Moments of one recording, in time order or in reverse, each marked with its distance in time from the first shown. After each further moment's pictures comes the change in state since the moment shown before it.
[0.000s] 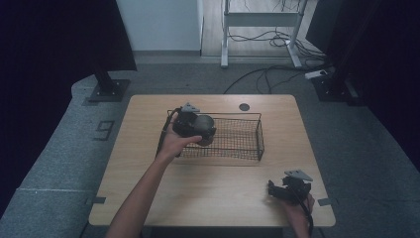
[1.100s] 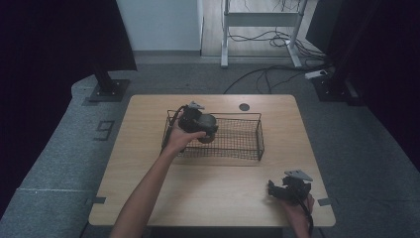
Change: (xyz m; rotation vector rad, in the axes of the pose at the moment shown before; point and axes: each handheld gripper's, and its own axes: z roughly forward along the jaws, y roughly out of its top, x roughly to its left) left arm 0.018 0.002 0.040 0.060 0.018 -0.022; right arm 0.000 0.000 0.000 0.000 -0.001 0.000
